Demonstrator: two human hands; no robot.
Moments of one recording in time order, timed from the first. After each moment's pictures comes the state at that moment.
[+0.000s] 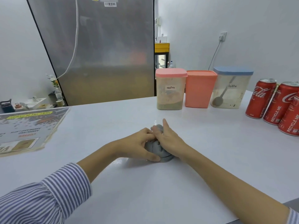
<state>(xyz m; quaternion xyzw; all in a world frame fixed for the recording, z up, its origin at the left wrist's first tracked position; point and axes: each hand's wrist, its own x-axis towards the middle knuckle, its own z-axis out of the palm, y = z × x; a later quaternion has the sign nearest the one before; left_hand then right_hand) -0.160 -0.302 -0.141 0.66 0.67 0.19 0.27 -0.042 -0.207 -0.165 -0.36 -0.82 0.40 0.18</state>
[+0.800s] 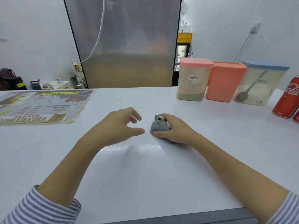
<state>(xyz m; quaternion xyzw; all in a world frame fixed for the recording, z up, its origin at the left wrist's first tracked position) -0.176 -0.405 -0.105 0.48 0.82 0.28 0.11 -0.054 -0.239 -0.151 -0.24 -0.91 0.31 0.14</state>
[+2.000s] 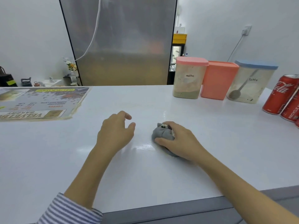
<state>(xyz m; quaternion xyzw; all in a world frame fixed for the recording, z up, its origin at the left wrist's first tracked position) -0.163 -0.406 -0.144 0.36 0.87 0.33 0.02 -0.017 -0.284 -0.165 -0.30 -0.88 0.32 0.20</state>
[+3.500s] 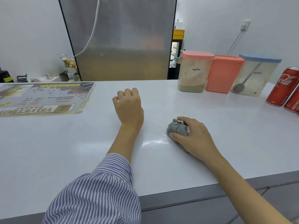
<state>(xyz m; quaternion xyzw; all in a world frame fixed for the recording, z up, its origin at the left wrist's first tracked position) -0.196 -0.363 -0.157 0.33 0.89 0.14 -0.29 -0.020 -0.303 -0.190 -0.38 -0.85 0.24 0.28</state>
